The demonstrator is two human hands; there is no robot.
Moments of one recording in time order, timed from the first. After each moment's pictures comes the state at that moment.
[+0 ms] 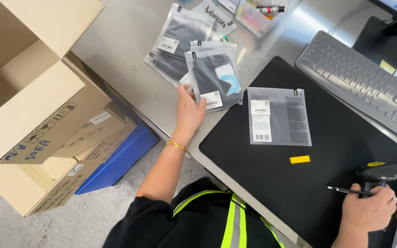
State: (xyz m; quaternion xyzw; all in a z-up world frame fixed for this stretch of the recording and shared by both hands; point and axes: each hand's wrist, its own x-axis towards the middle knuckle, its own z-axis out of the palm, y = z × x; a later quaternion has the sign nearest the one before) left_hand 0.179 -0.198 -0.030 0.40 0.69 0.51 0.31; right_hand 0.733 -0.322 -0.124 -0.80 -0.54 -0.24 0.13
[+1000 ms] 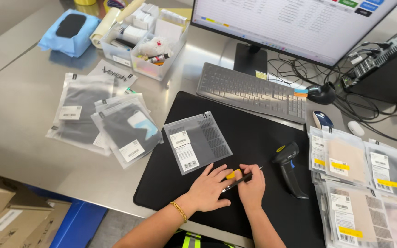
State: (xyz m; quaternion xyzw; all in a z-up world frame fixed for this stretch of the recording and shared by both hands) left_hand 0.374 -0.249 -0.058 0.92 0.22 0.19 0.24; right_hand 0.554 -0.292 -0.055 -0.75 -0.50 0.07 0.42
